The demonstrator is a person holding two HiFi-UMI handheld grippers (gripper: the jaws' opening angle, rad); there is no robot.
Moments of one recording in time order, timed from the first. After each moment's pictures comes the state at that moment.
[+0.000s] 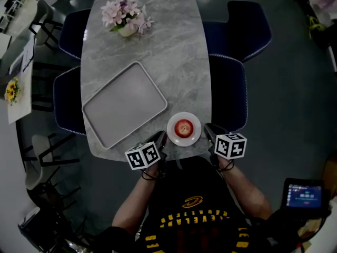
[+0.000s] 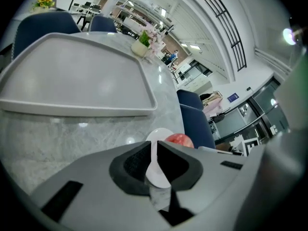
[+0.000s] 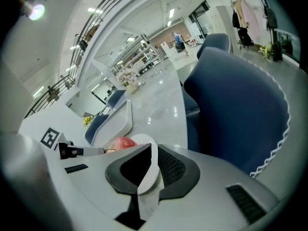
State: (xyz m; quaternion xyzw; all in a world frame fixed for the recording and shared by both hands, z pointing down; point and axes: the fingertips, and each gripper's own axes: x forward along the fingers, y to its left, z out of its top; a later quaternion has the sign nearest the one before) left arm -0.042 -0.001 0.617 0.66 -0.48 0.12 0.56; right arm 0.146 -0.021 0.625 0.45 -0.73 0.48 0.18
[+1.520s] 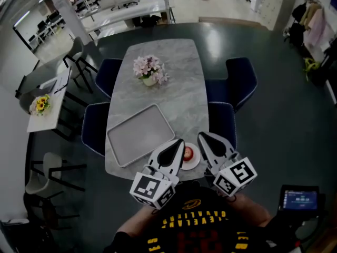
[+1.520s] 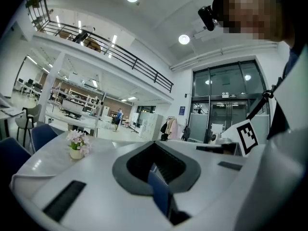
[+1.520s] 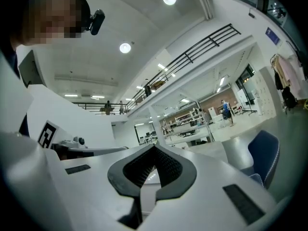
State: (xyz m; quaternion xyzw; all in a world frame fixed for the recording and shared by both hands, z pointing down) left arm 0.034 0.004 0.255 0.88 -0.46 -0.03 0.13; right arm 0.087 -0.018 0.265 0.38 -0.91 0.14 -0.08
